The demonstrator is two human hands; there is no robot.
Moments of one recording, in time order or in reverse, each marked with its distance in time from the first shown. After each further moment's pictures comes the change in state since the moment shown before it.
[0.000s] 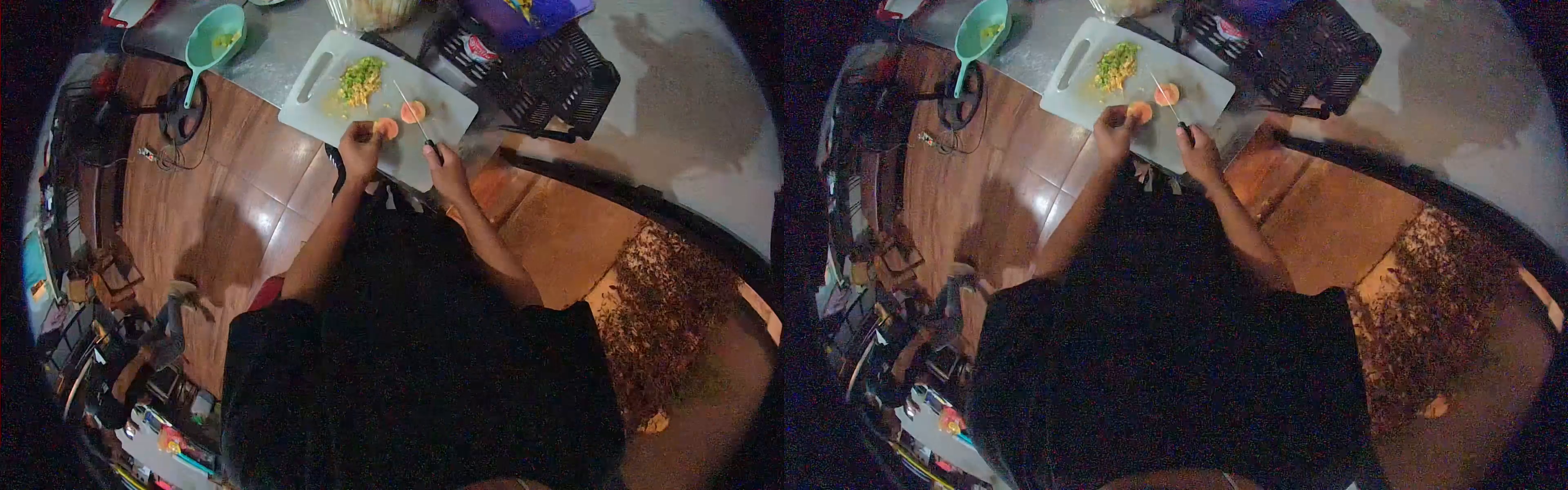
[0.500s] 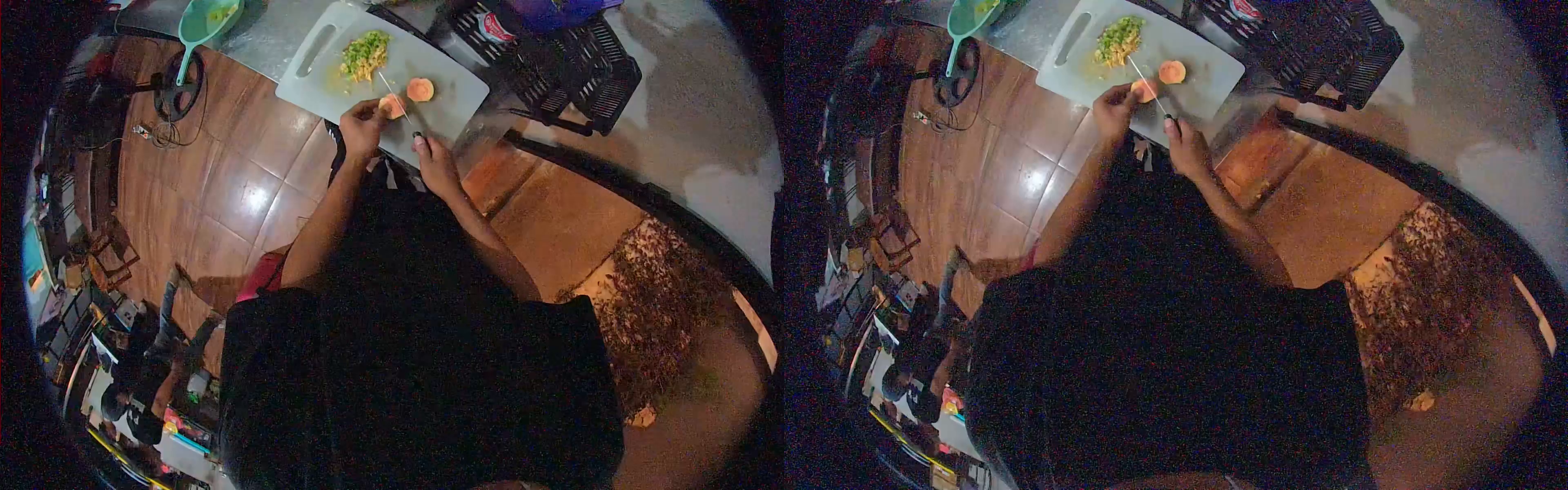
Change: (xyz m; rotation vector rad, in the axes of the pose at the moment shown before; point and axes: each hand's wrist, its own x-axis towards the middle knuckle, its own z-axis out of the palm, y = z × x) left_hand 0.001 -0.007 0.000 -0.125 -0.063 -0.157; right_hand -0.026 -0.015 0.022 0.050 -0.066 -0.010
